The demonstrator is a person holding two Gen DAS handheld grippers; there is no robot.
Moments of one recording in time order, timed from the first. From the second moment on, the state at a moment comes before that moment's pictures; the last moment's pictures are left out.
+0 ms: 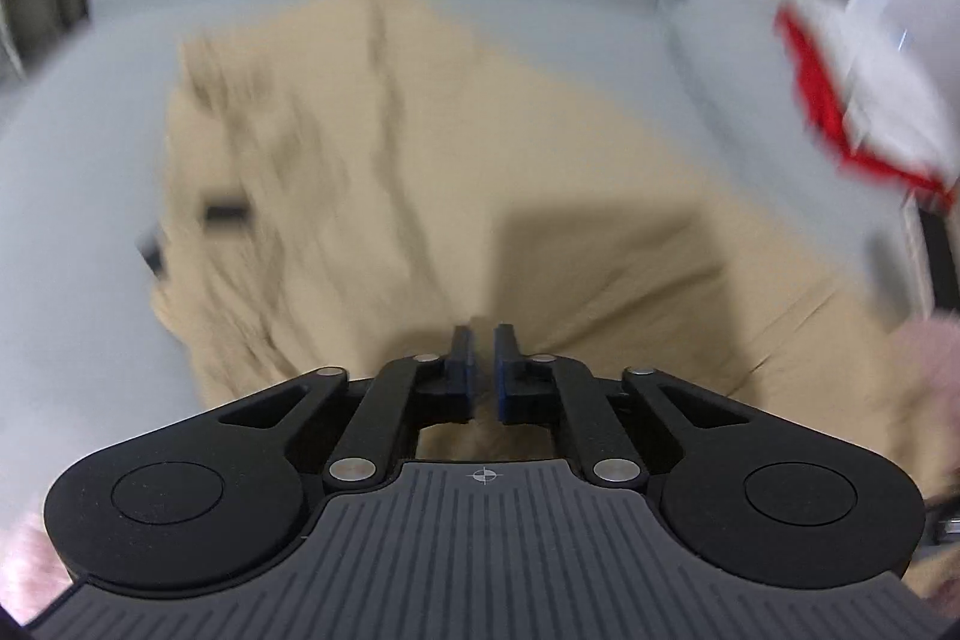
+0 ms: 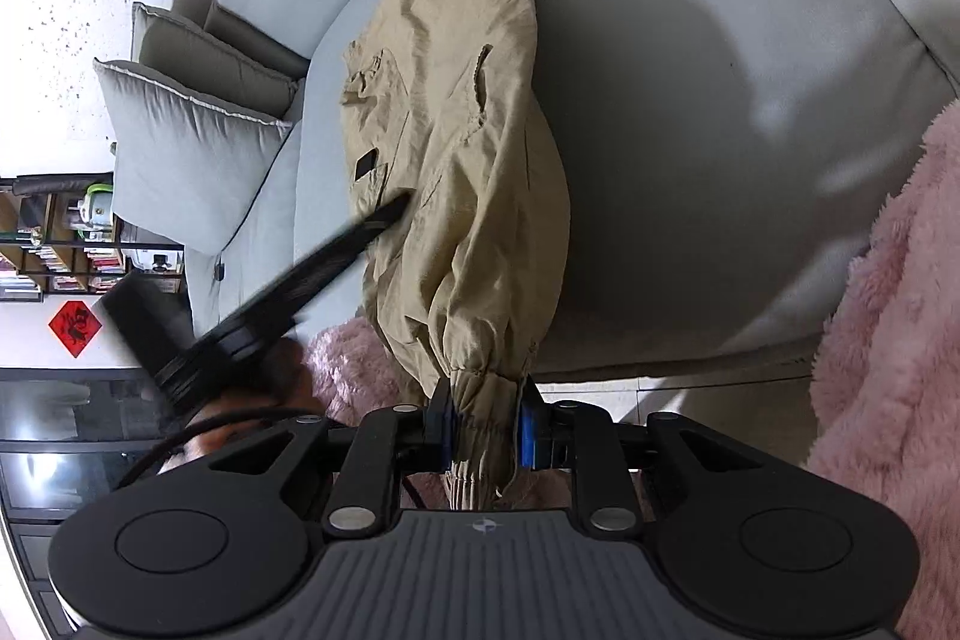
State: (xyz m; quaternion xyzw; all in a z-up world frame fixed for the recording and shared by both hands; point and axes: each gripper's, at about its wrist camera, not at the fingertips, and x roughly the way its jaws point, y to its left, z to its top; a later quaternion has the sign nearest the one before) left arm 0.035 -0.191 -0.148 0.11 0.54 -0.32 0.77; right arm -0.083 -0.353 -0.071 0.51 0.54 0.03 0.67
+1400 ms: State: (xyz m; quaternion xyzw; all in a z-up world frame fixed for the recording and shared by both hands) left arm 0.079 -0.115 -0.103 0.02 0.46 -0.21 0.86; right arm 0.109 -0.371 -0.060 0.16 0.48 0.01 0.86
